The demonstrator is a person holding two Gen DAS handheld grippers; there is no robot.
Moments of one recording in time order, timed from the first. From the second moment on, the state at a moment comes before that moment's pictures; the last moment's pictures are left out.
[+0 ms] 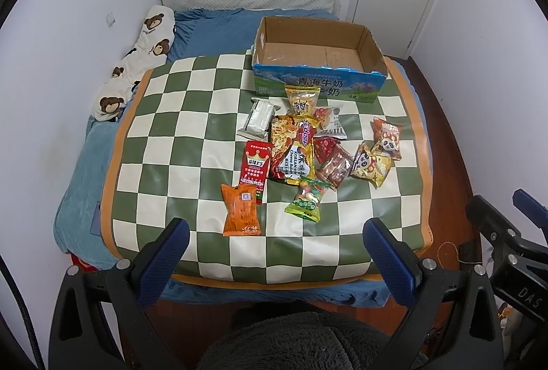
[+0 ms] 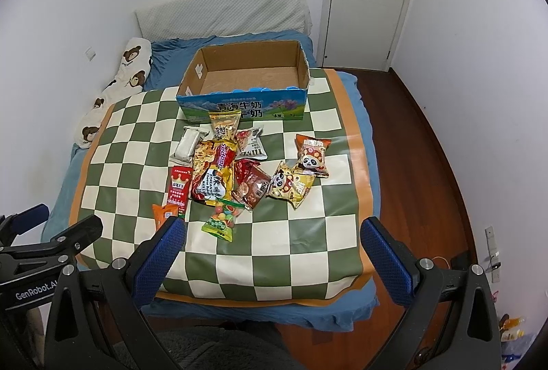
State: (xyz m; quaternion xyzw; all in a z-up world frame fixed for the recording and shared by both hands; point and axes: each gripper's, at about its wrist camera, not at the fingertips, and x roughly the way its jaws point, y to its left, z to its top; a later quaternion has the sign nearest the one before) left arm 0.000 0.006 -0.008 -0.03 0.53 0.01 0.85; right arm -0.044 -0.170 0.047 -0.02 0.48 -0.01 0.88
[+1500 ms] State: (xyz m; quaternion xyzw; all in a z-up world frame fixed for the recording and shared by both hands) left arm 0.222 0.114 -0.286 -0.03 0.65 0.00 0.76; right arm 0.229 -0.048 -0.275 0.12 0.66 0.02 0.74
